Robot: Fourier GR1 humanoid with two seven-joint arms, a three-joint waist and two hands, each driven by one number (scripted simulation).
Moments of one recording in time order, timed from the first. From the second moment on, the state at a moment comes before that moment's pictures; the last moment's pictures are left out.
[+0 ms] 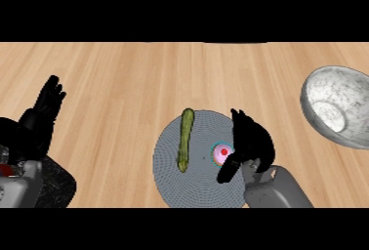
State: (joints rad) left arm -0.16 0.43 -0.06 -1.51 0.16 0.23 0.09; right arm -0.34 -0.06 0.41 -1.61 0.74 0.34 1.12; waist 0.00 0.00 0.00
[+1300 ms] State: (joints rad) left arm -0.11 0.37 0.03 -1.55 0.10 0.15 0.10; right arm -0.37 -0.01 0.41 -1.32 0.76 0.18 1.00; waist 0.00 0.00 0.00
